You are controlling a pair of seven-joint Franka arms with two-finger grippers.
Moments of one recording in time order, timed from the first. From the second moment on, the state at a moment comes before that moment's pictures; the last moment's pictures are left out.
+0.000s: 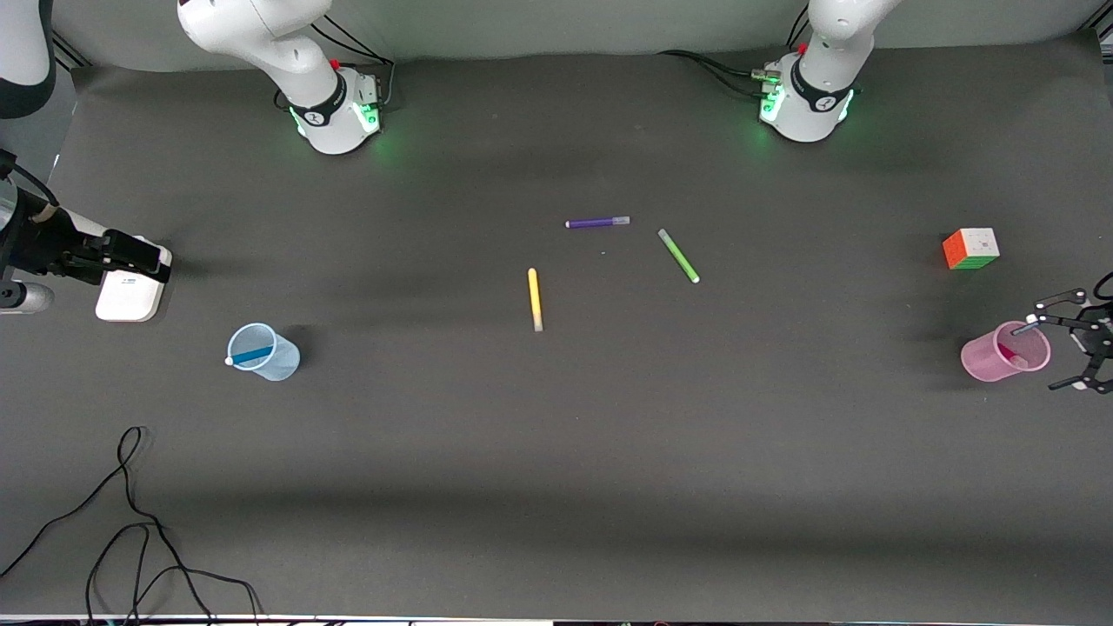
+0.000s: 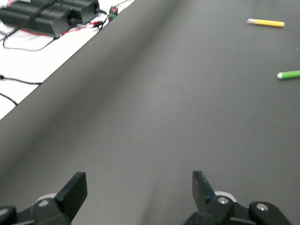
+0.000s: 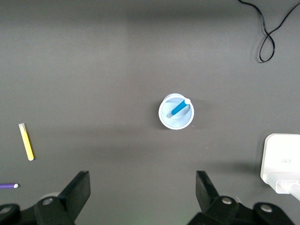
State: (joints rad) left arm 0.69 0.46 -0.16 -1.68 -0.72 1.89 2.02; right arm 0.42 0.04 -0.48 -1.60 0.07 1.59 -0.02
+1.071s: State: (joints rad) left arm 0.18 0.03 -0.17 -1.69 -0.03 1.79 0.51; right arm 0.42 -0.02 -0.48 -1.65 0.05 1.58 -0.02
